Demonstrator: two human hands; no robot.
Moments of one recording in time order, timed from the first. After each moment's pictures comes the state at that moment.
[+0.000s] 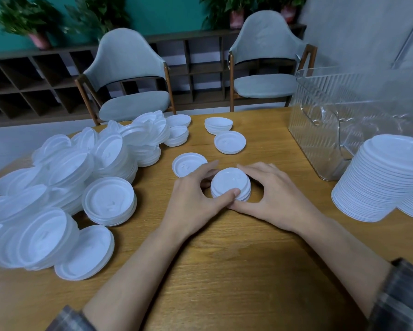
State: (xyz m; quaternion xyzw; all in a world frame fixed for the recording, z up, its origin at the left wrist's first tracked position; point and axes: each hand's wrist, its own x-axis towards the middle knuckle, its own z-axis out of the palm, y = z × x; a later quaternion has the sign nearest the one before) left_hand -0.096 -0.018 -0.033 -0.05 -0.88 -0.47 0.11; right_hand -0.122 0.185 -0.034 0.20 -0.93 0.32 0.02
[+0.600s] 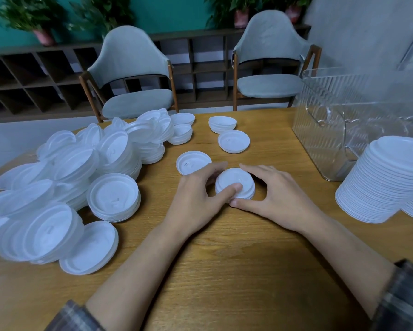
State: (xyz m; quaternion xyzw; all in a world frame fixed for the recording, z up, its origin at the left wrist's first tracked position) left_hand -0.097 -0.022 -0.032 -0.09 -0.89 -0.44 0.12; right_hand -0.121 0.183 -0.030 0.19 -0.93 0.32 0.02
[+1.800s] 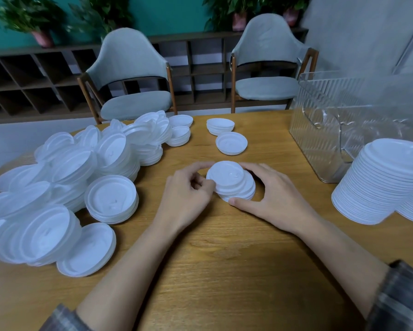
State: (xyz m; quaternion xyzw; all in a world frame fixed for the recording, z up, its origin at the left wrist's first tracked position) left_hand -0.102 -0.031 -0.025 0.00 -0.86 -0.50 0.10; right_hand -0.126 0.183 -0.040 0.21 -0.91 0.36 0.05
